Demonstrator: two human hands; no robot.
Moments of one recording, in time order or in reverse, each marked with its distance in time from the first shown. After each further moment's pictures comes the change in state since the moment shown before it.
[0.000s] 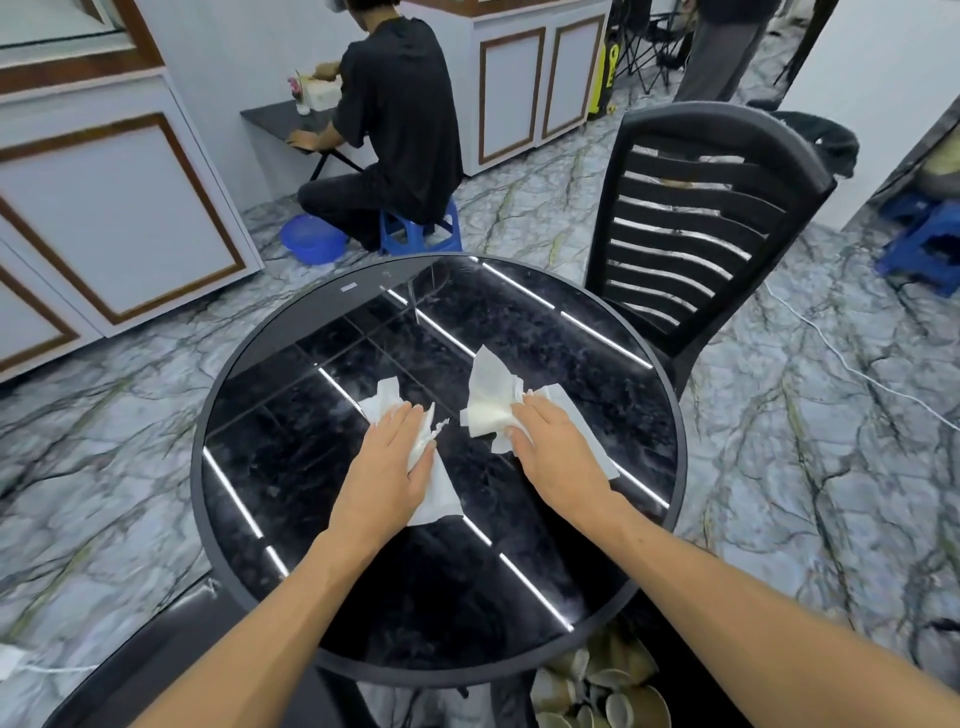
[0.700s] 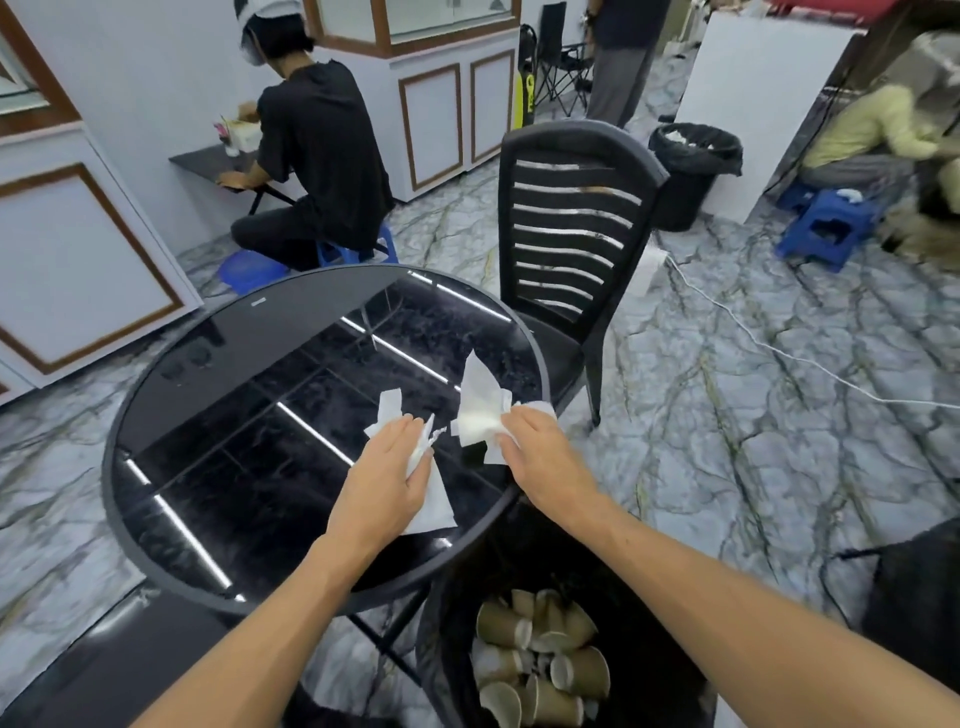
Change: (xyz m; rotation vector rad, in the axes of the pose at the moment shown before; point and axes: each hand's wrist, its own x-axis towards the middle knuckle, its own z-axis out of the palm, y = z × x) left_hand -0.050 0.127 0.039 -0.003 -0.031 0.171; right_hand -0.117 0.066 -0.069 -0.029 0.205 -0.061
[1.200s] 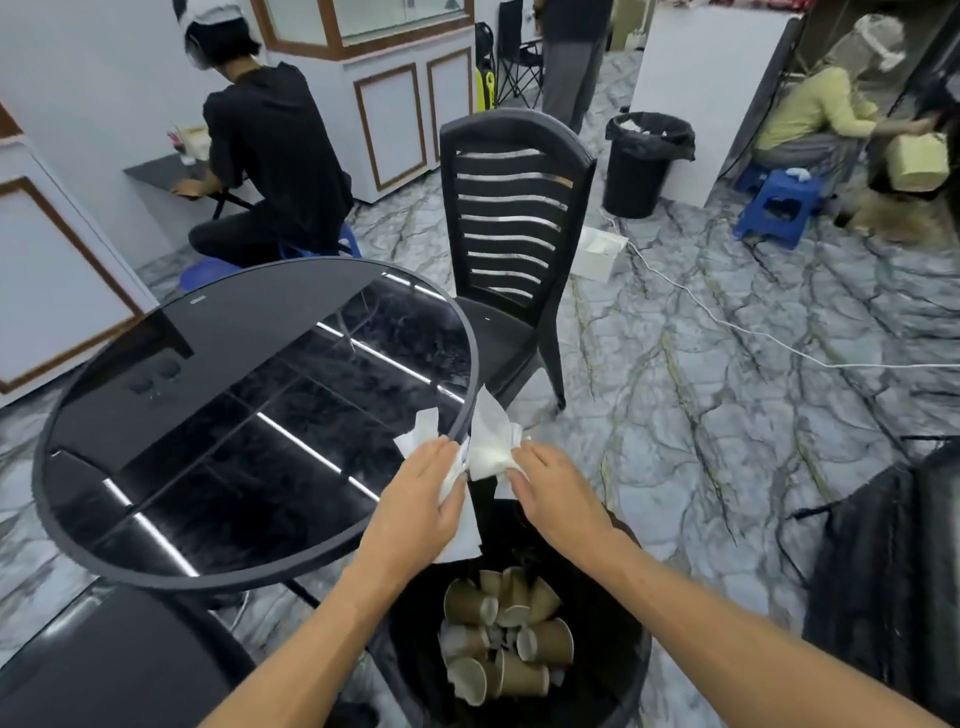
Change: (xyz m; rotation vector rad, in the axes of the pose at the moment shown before) left_hand -0.046 0.101 0.068 -0.078 -0.087 0.116; right_hand -0.113 0.061 -0.034 -0.045 0.015 0.055
